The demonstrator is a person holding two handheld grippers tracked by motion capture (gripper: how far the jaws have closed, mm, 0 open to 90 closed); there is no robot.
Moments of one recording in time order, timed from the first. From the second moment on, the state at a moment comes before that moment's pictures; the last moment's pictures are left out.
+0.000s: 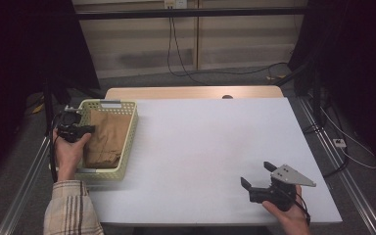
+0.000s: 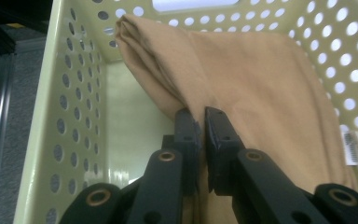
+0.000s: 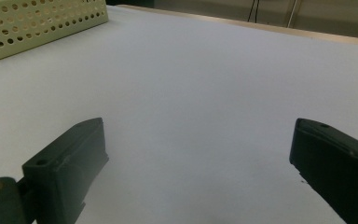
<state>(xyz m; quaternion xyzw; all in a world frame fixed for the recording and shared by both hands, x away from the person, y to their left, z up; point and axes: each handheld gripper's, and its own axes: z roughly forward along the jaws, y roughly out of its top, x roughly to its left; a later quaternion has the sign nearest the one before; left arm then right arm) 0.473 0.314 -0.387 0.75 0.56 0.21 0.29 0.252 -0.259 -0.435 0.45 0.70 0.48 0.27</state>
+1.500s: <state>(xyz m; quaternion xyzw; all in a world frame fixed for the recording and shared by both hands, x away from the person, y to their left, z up) 0.476 0.317 -0.391 0.72 0.59 0.21 0.30 0.252 -0.260 -0.435 0.45 0.70 0.47 0.27</state>
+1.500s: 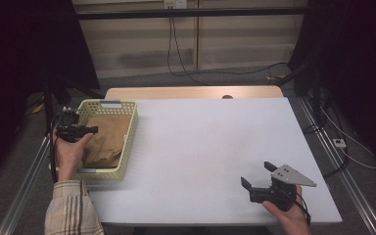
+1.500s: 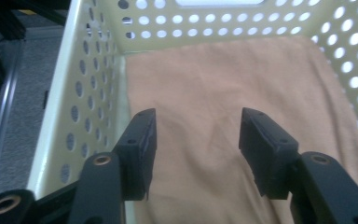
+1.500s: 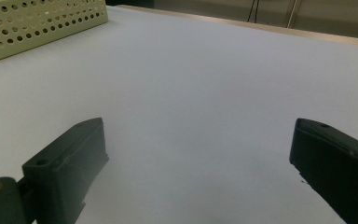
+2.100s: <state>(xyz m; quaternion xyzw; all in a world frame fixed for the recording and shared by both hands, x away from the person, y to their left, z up) 0.469 0.319 -0.381 0.71 0.57 0.23 0.33 0.253 -0.264 -0.435 0.46 0.70 0.48 0.27</state>
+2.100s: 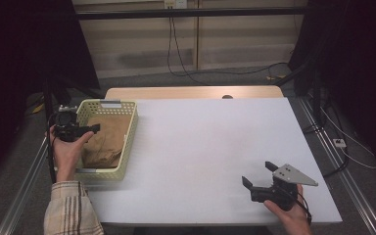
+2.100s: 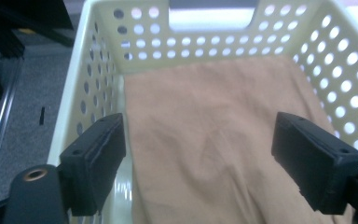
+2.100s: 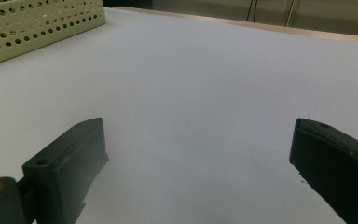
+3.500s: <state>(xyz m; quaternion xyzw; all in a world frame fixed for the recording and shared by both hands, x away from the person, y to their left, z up) 0.425 0.299 -0.366 0.76 0.49 0.19 0.39 0.253 -0.263 -0.435 0.46 0.70 0.48 0.27</state>
